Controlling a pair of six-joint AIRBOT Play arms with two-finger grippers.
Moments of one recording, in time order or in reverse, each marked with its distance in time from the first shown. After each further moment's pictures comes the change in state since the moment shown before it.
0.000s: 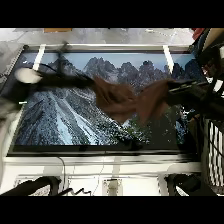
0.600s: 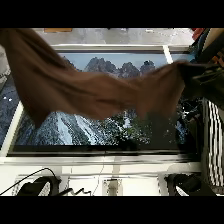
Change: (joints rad) left arm 0.192 0.535 0.045 0.184 0.104 -0.077; right arm 0.002 0.031 0.142 0.185 0.071 -0.028
